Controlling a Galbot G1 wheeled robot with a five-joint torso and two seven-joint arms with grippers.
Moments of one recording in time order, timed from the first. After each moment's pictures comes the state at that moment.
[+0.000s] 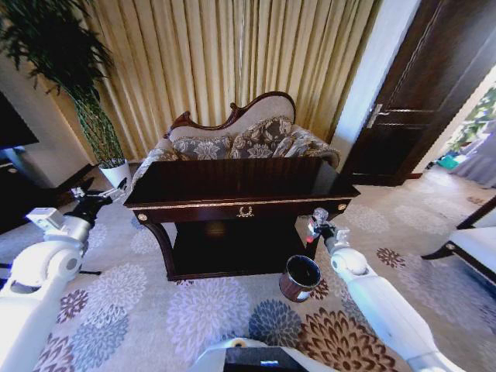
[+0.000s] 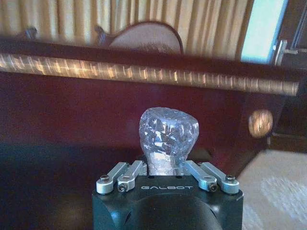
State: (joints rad) left arm 1.34 -0.78 -0.91 -2.04 -0.81 0.21 -0.08; right arm -1.02 0.97 0.32 1.40 0.53 -0.10 0.16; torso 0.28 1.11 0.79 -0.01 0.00
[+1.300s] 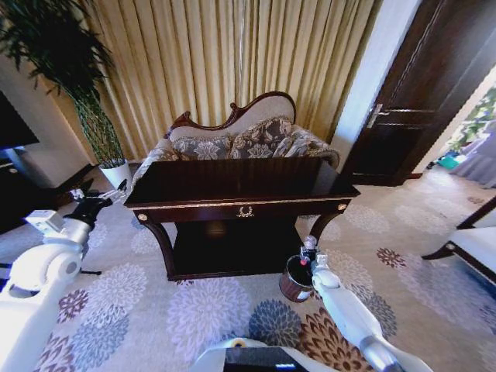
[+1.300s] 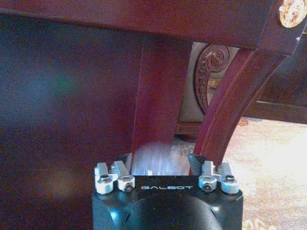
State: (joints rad) left arm 1.37 -0.78 -0.93 -2.06 -0.81 0.21 -0.10; right arm -0.92 1.16 0.27 0.95 0.39 0.13 0.13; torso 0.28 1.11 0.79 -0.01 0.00
